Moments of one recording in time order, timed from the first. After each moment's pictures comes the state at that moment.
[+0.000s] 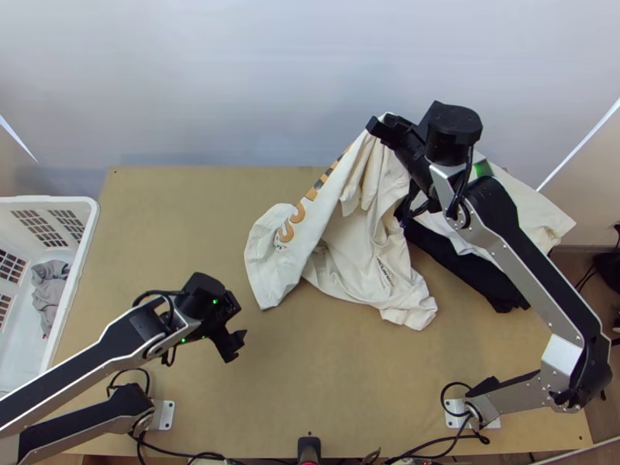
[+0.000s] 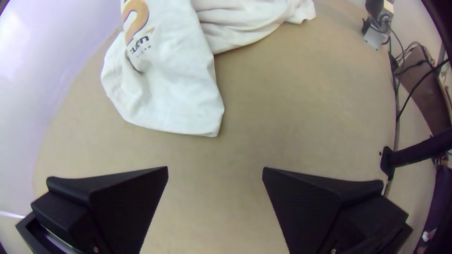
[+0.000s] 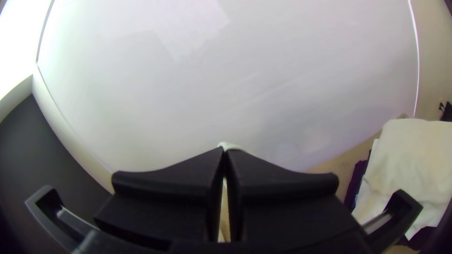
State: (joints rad) left arm -0.75 1.05 0.79 -0.70 -0.03 0.26; right arm 0.53 1.58 1.71 -0.30 0.26 0.64
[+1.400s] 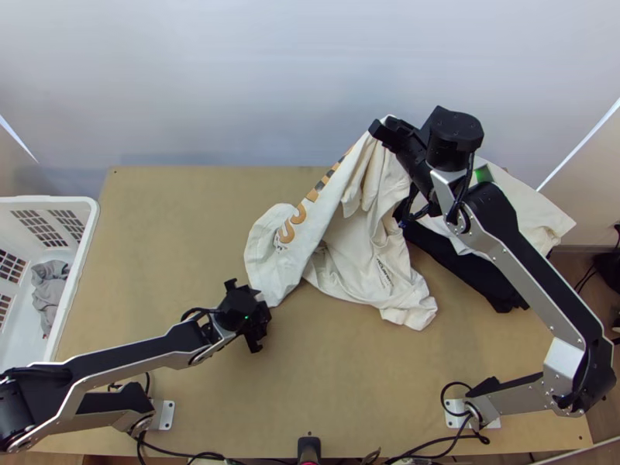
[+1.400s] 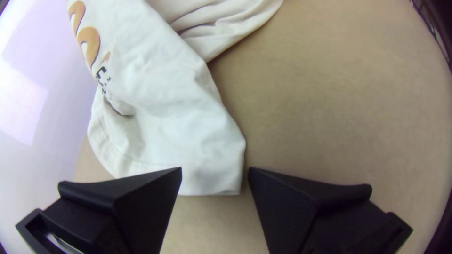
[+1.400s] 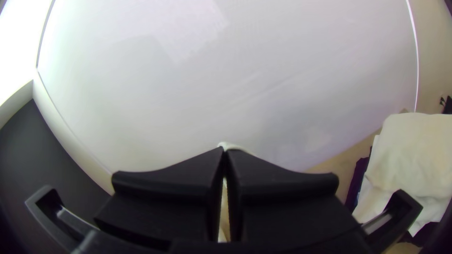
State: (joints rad) left arm -0.84 1.39 0.54 0.10 -0.23 0.51; right arm 0.53 1.56 1.65 -0.25 0.26 0.66
